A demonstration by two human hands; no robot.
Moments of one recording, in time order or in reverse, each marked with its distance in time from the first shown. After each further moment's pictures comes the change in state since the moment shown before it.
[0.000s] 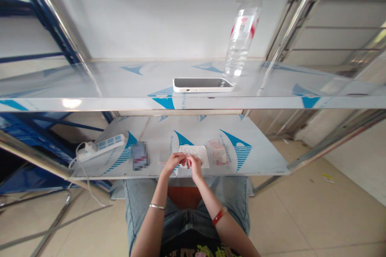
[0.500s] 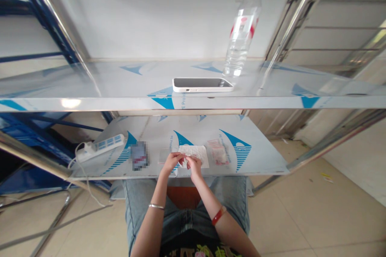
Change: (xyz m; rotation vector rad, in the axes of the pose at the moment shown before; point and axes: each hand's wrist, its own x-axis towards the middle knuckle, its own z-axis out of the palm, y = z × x) left_hand 0.001 0.003 -0.004 0.193 0.116 0.008; right_hand 0.005 0.015 0.003 0.032 0.099 0.092
